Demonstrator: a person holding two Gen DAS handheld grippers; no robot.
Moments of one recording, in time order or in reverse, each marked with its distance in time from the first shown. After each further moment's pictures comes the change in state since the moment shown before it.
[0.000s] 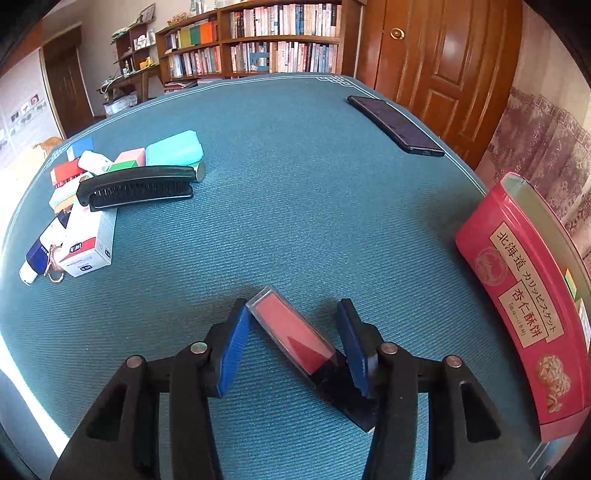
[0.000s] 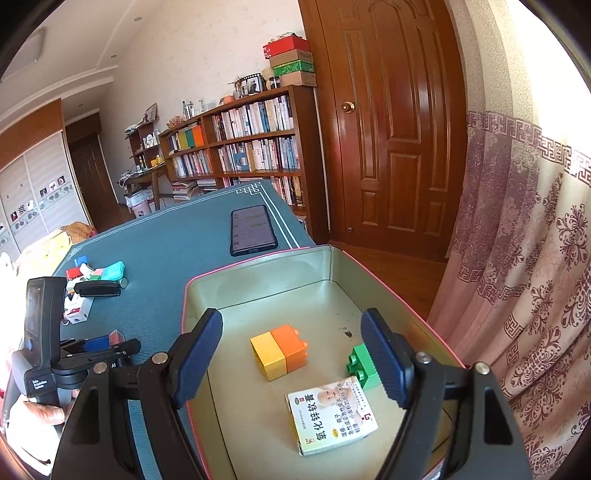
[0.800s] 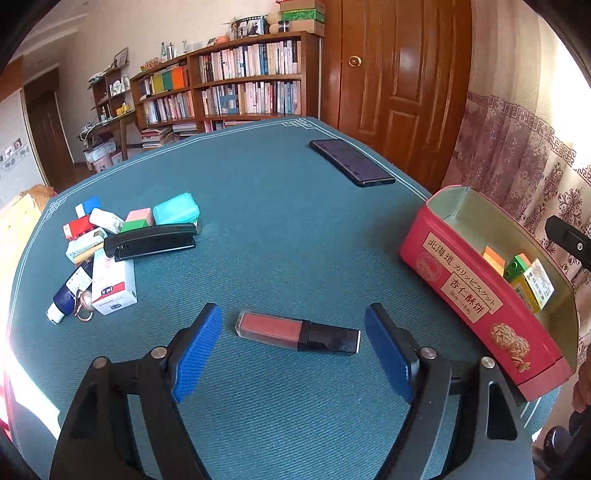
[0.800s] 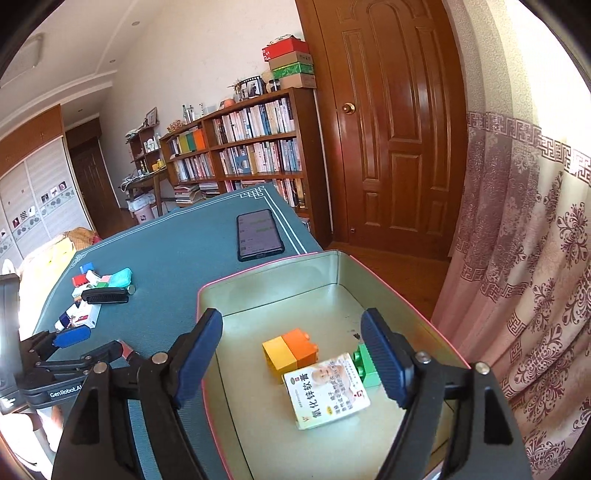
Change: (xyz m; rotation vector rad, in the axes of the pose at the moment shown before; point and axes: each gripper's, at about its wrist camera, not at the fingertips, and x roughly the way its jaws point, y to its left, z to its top) left arm -0.051 -0.008 0.001 0.103 -0.133 -0.051; right arm -0.005 0.003 0.004 0.021 -0.006 0.003
